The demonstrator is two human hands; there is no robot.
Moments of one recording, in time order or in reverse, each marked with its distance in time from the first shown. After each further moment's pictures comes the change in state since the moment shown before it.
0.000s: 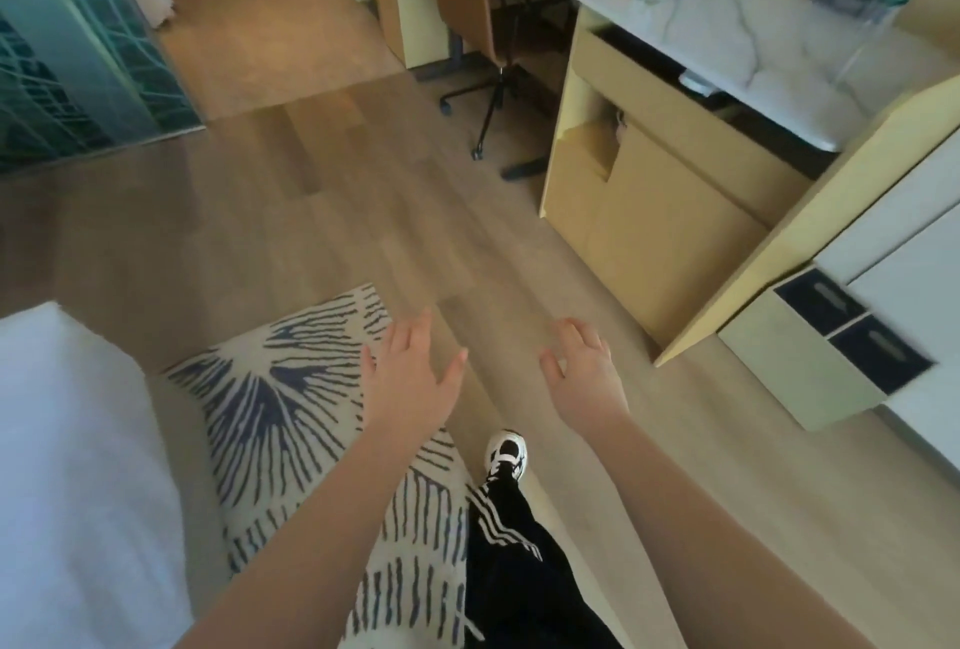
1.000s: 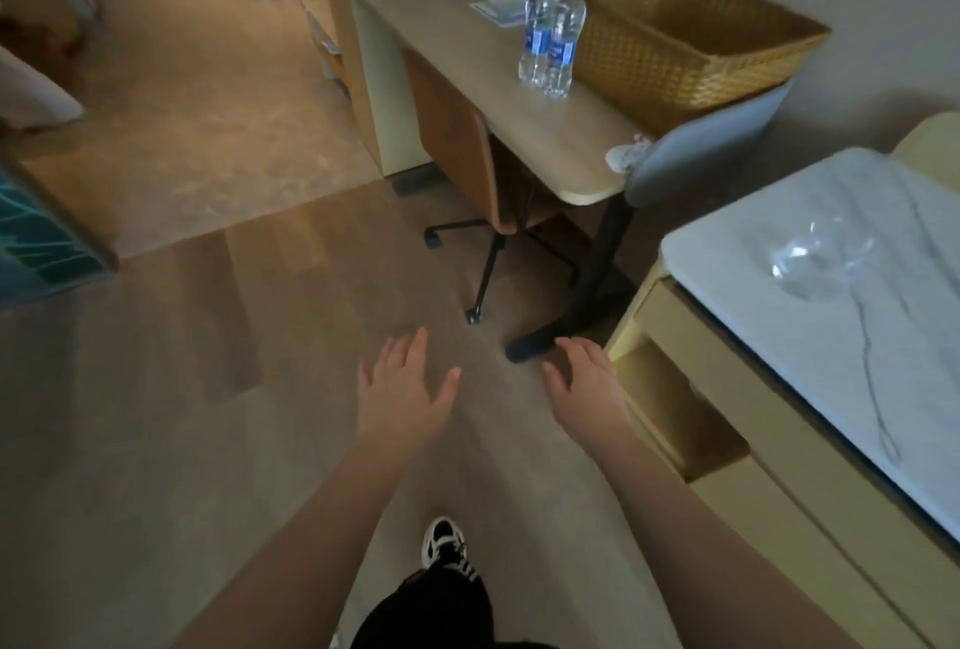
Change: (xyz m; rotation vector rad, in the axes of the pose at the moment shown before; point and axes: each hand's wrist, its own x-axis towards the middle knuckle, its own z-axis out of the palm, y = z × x) left_hand 0.853 0.058 -0.060 -0.087 0.057 0.029; right_hand 0.853 -0.062 -0.014 -0.018 0.028 0.107
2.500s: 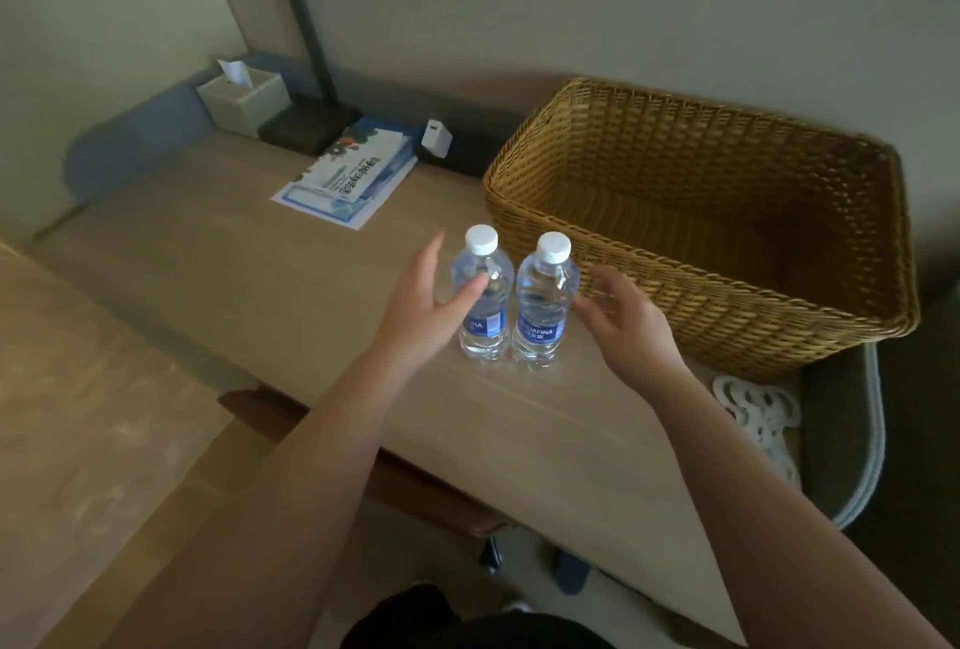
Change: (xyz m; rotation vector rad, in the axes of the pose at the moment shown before) left_hand 0.825 0.207 -0.044 -0.493 -0.411 0.538; right_hand 0.674 -0.090 -0.109 0.319 0.499 0.297
